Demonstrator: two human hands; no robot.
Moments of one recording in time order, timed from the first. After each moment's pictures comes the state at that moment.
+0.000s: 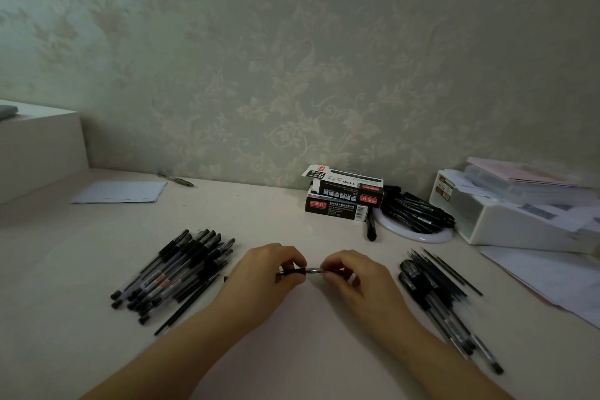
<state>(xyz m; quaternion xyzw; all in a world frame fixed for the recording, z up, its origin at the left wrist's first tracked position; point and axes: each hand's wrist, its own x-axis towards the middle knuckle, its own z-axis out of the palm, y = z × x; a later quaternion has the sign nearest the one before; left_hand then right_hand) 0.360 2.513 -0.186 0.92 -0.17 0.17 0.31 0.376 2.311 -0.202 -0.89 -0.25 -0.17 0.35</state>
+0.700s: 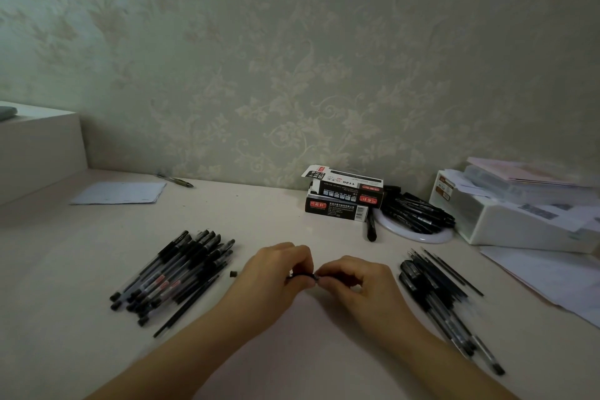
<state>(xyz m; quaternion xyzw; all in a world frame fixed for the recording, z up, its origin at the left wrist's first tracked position) 0.357 2.505 -0.180 0.90 -0.24 0.18 0.30 0.372 2.312 -0.200 -0.85 -0.26 -0.13 0.44</state>
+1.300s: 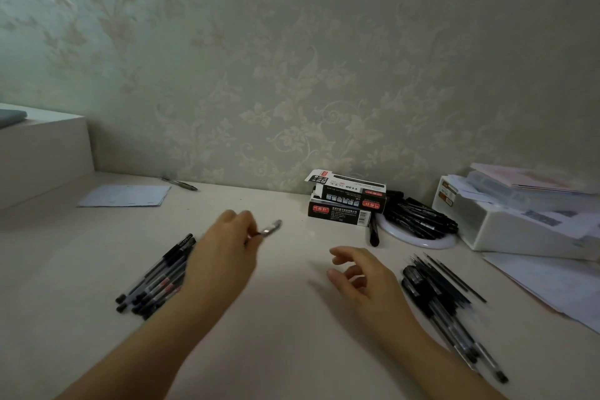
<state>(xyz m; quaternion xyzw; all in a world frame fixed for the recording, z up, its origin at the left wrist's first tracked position) 0.365 2.546 -0.160 0.92 0.00 0.30 0.26 0.370 2.315 -0.197 -0.86 -0.19 -0.16 0.45</state>
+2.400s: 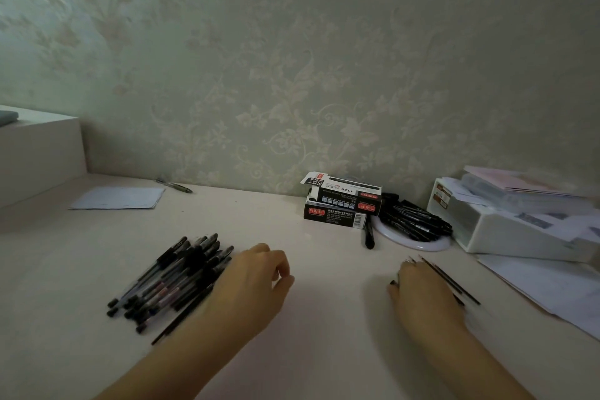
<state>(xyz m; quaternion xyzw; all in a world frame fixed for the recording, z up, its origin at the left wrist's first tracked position) 0.354 2.515 -0.179 0.95 -0.10 0.21 0.23 0.367 2.268 -0.176 -0.99 0.03 -0.12 0.04</state>
